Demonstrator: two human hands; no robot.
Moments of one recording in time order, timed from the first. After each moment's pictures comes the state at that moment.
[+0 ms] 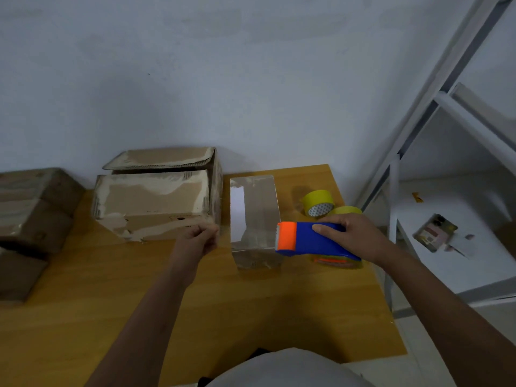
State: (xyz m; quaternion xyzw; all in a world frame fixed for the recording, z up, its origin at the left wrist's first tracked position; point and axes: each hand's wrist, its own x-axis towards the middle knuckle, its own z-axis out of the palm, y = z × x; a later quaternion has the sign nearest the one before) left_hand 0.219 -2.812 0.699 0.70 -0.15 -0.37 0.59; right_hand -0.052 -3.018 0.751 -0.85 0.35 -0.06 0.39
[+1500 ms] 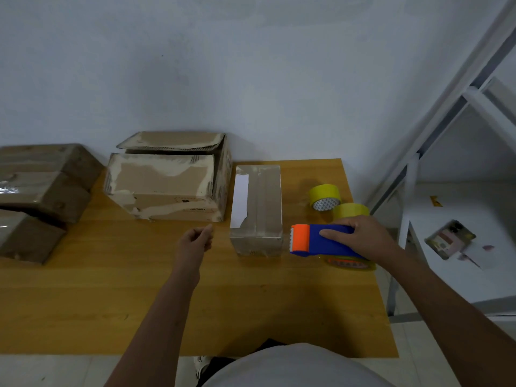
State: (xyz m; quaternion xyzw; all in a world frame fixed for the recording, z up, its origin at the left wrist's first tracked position) left_hand 0.187 -2.796 0.660 0.74 -0.05 -0.28 0.61; right_hand -0.075 -3.046 0.720 -0.85 0.35 -0.03 0.40
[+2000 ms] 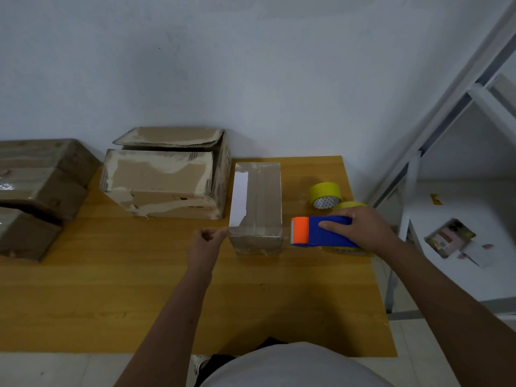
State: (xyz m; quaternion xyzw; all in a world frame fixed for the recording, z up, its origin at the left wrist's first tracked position) left_hand 0.168 -2.816 0.653 0.81 -0.03 -0.26 0.53; right_hand -0.061 -3.065 0.711 -0.87 0.35 -0.03 0.33
